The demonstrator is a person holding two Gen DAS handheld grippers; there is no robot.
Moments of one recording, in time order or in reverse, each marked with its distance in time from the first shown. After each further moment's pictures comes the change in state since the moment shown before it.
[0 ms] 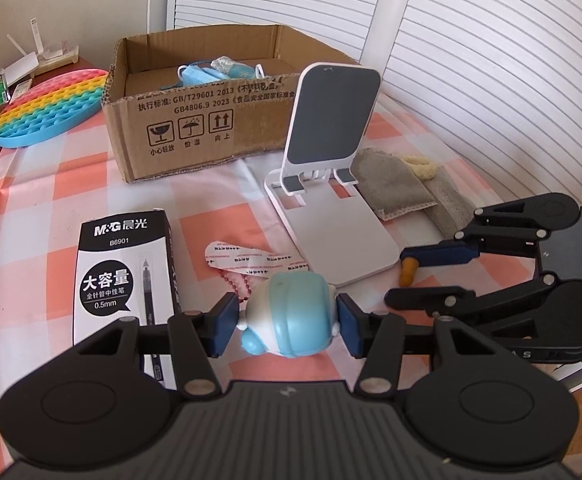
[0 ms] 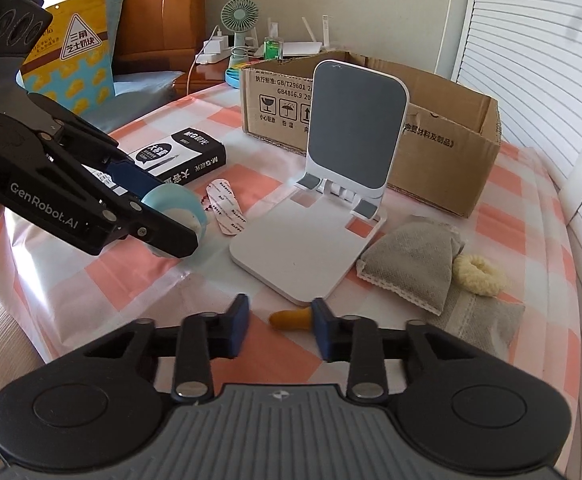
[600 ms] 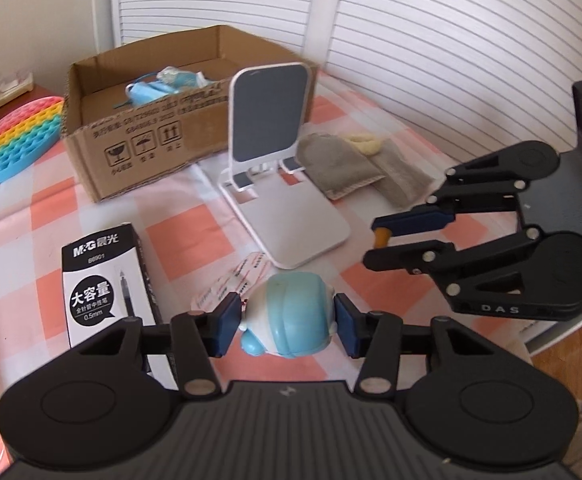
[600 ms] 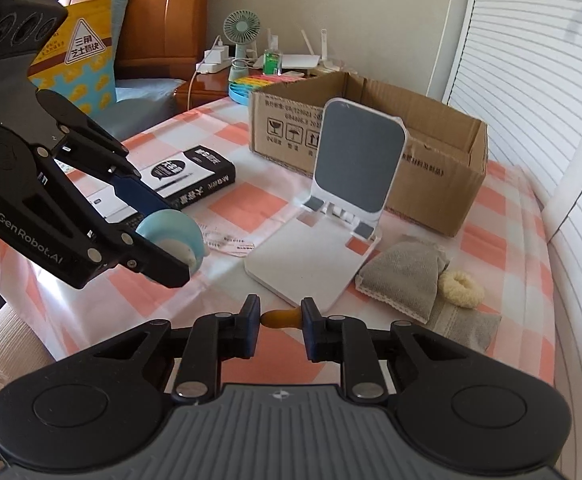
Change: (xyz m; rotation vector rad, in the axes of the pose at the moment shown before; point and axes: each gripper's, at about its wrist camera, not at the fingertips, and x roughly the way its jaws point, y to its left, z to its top) left arm -0.022 -0.016 -0.002 0.157 0.048 -0.082; right arm -0.030 0.017 0.009 -0.026 -0.023 -0.033
